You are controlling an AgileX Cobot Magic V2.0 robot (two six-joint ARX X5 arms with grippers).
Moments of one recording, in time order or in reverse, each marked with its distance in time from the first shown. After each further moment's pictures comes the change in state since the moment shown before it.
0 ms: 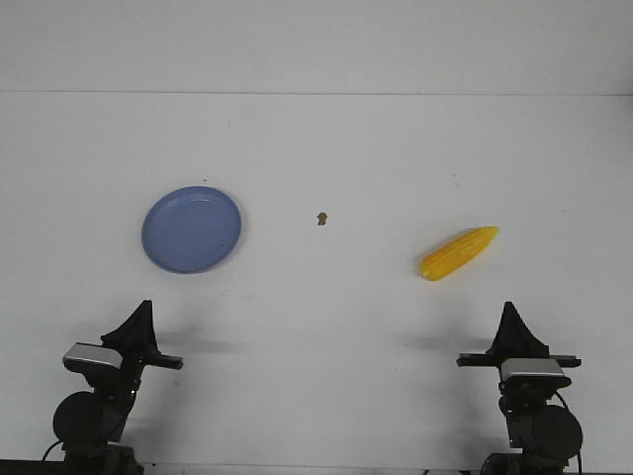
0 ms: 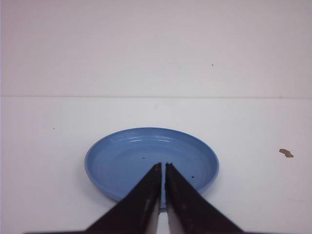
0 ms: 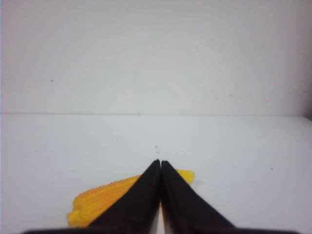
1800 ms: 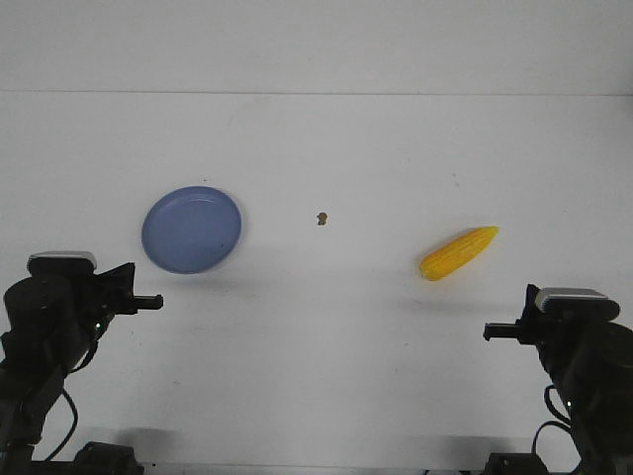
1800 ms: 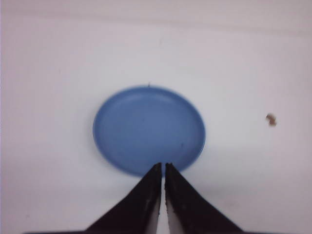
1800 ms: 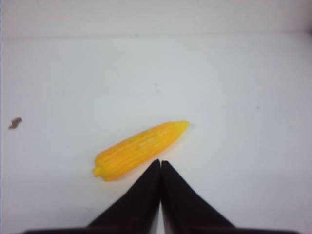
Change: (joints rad) left arm 0.000 0.764 0.992 -0.792 -0.003 -0.079; right arm 0.000 0.603 0.887 -0.842 0.005 0.024
